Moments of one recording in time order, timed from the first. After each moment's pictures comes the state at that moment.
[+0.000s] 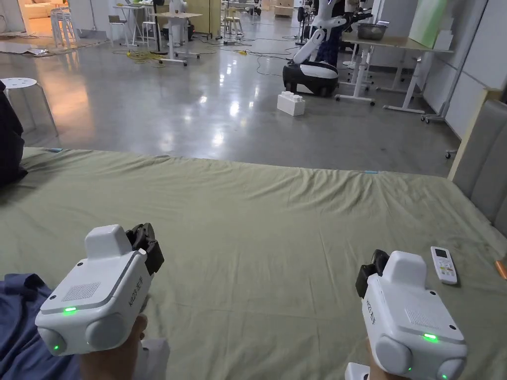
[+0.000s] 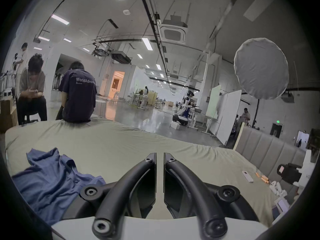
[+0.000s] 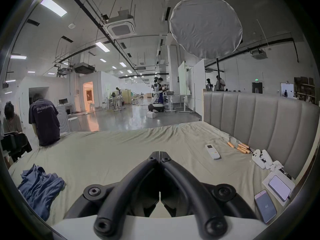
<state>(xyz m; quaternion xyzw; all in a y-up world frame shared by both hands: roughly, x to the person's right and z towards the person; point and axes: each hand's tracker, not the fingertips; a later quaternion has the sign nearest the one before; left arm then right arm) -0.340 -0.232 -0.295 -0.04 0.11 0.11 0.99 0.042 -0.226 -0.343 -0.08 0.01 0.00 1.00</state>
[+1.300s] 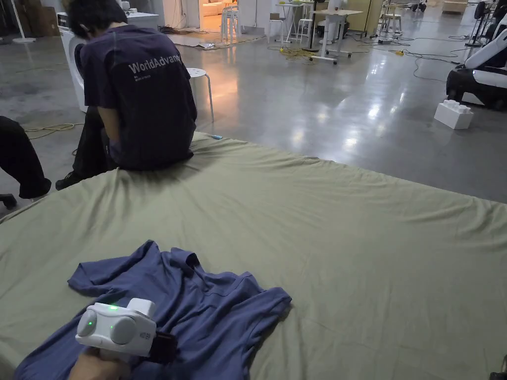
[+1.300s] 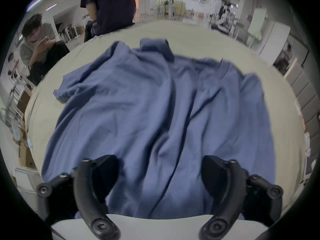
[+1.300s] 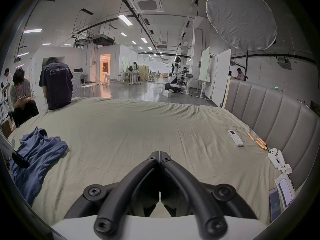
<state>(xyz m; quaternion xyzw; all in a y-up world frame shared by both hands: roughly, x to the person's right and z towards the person) -0.594 -0.402 -0.245 -0.52 0.18 0.10 0.83 -0.048 -0.291 -0.359 -0.18 0.08 0.08 0.98</state>
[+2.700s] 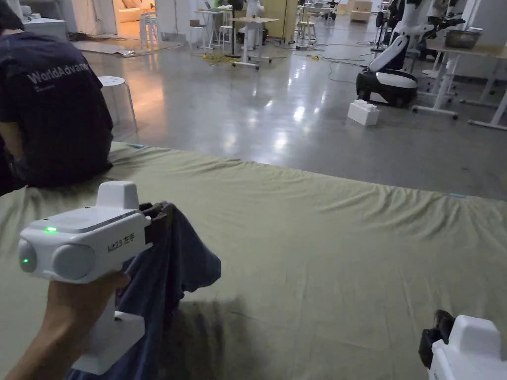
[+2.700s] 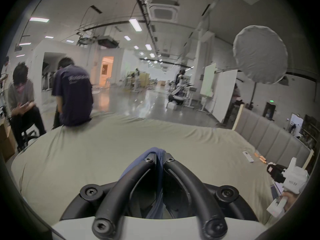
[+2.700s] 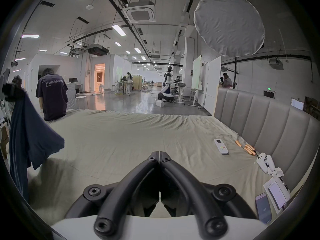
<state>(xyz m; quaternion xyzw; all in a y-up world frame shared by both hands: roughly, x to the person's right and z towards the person) -0.440 -0.149 -0.291 -0.14 0.05 0.09 0.98 0.006 -0.258 -0.335 -0.13 0.05 0.06 0.99</state>
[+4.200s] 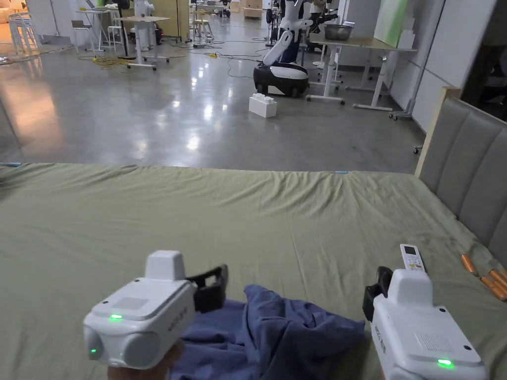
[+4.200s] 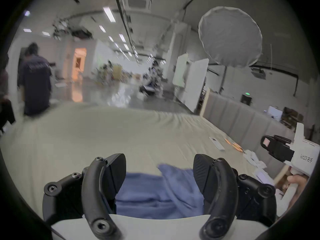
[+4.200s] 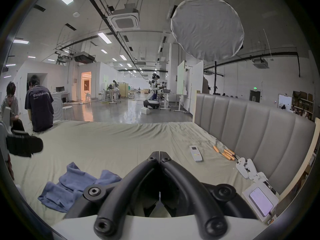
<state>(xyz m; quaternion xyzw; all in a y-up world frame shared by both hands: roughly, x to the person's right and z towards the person) -0.251 -0.230 -0.324 -0.15 -0.04 0.08 0.99 0.083 -0.221 -0.324 -0.09 0.00 0.05 0.99</state>
